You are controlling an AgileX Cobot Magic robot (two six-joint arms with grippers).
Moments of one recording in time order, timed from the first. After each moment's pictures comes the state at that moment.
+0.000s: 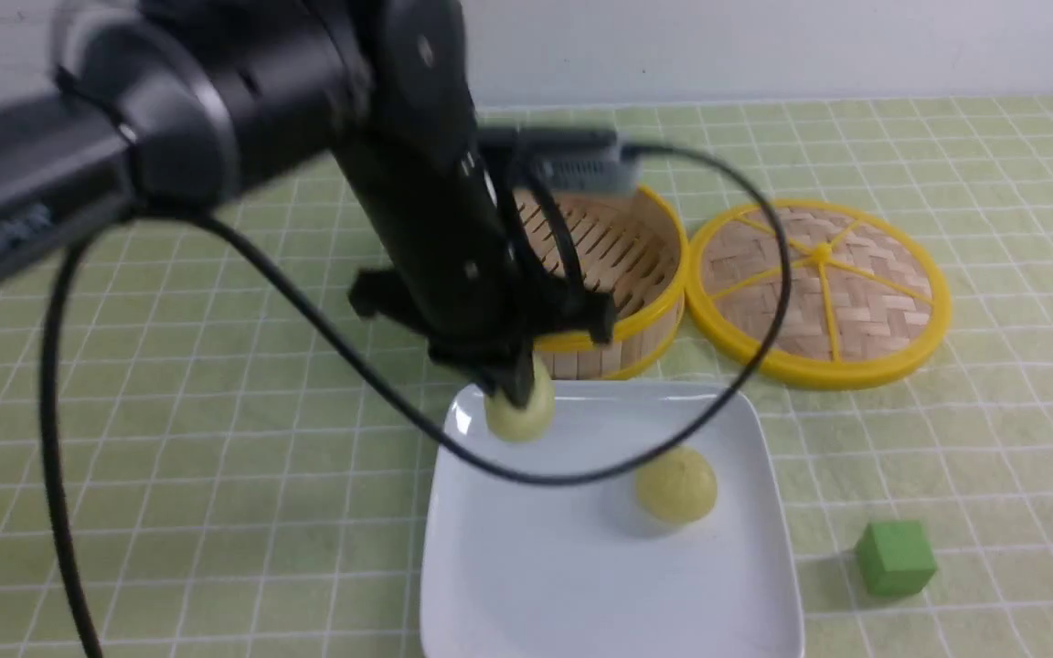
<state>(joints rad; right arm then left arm) 0.43 0.64 -0.56 0.04 0.87 0.04 -0.62 1.82 -1.47 -0.13 1.00 -0.23</state>
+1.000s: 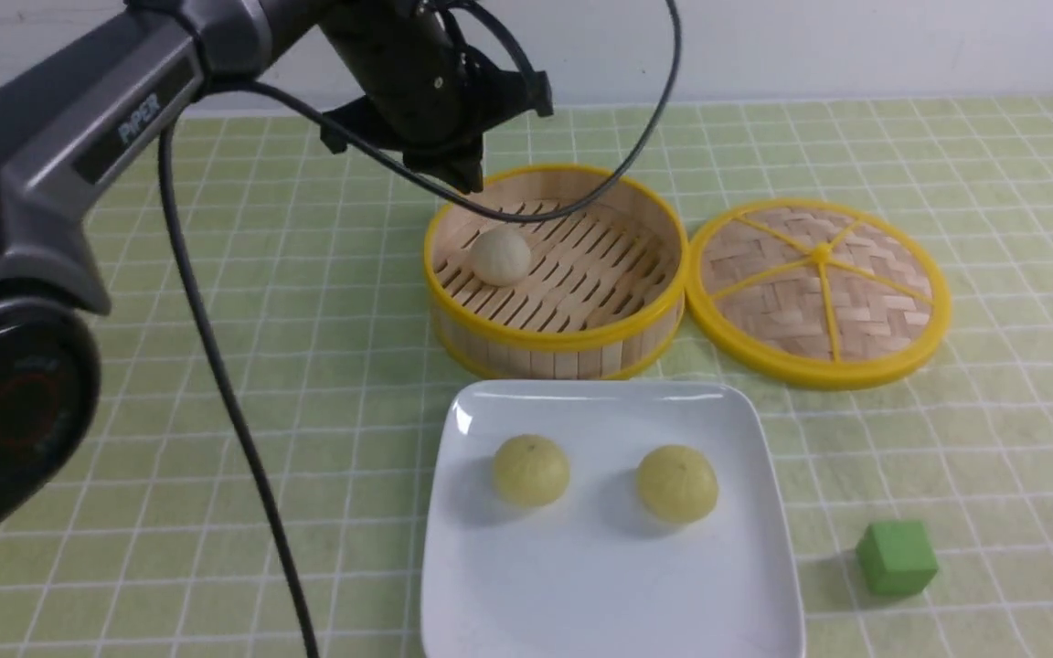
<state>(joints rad) 0.43 0.64 -0.56 0.05 0.86 0.04 -0.41 2.17 -2.18 -0.05 1.10 -0.36</state>
